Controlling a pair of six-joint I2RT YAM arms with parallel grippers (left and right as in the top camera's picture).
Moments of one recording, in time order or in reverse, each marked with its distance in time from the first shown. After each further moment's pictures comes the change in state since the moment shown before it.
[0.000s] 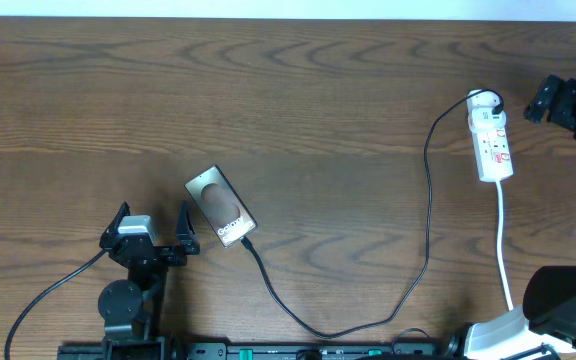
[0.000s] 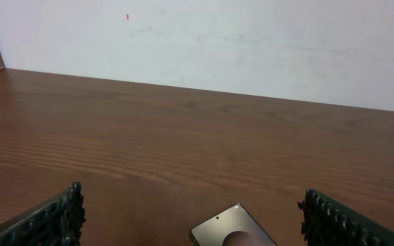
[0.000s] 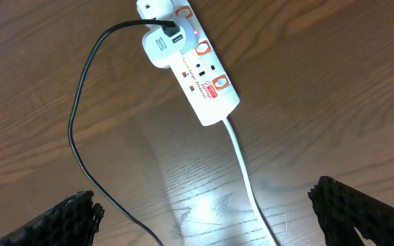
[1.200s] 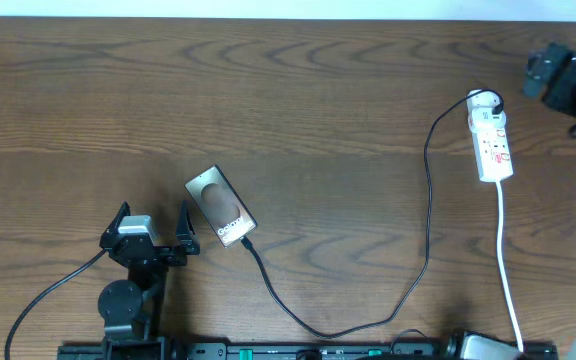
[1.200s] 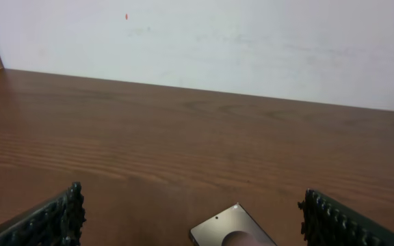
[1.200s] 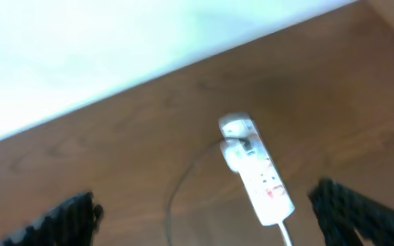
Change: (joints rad) left arm 0.000 0.000 0.000 0.001 0.004 0.000; right arm 0.141 -0.377 -0.274 0.507 -0.054 0.080
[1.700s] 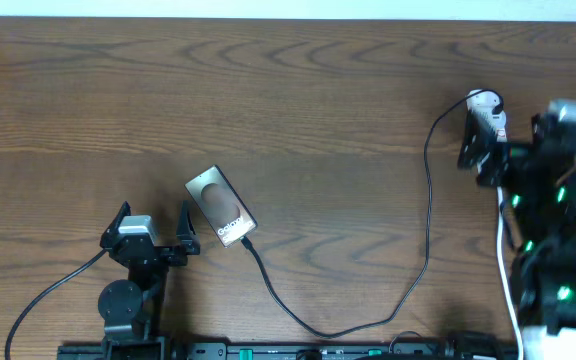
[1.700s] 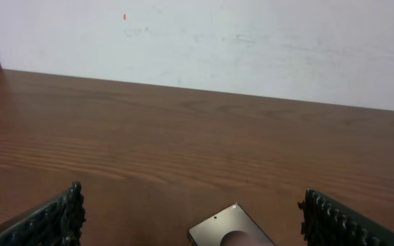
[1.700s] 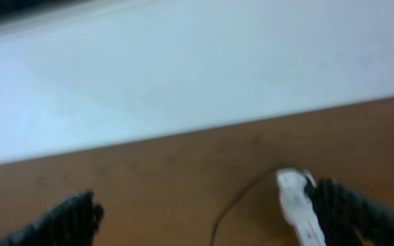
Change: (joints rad) left arm -0.003 0.000 0.000 0.000 0.003 0.000; right arm 0.150 -0.621 -0.910 0.748 -0.010 0.003
